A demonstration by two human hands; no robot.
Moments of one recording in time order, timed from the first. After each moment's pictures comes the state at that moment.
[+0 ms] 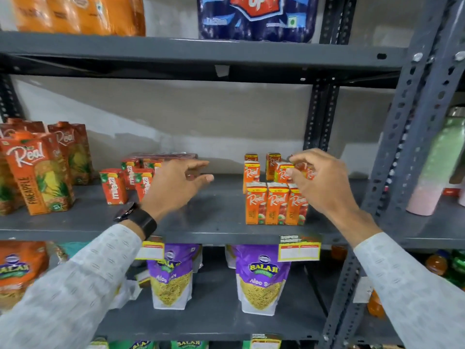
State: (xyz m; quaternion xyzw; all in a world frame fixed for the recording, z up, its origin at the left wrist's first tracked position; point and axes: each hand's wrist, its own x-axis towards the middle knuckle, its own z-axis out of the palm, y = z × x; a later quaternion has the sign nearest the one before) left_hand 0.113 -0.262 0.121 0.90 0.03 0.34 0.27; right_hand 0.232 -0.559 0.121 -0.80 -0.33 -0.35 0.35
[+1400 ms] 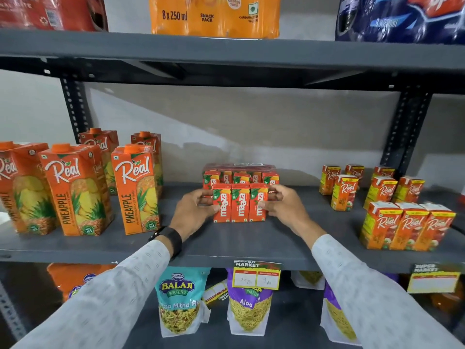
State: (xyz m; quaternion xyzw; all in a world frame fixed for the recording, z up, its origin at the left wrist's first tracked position) left_hand 0.111 -0.003 0.045 0.82 0.10 0.26 0.51; right_hand 0.235 -0.226 0.050 -0.77 -0.24 0.02 0.60
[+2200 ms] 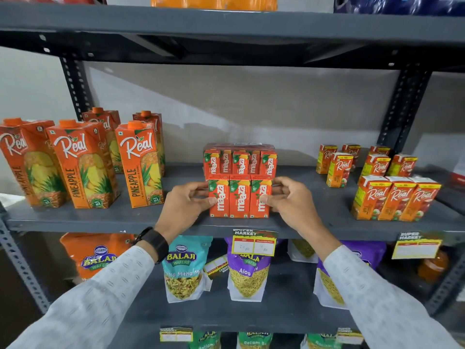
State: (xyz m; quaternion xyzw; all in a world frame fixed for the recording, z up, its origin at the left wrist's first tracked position) left_hand 0.034 -0.030 0.039 0.82 0.07 0.26 0.51; right_hand 0.145 -0.265 0.041 -0.75 -0.27 -0.03 0.61
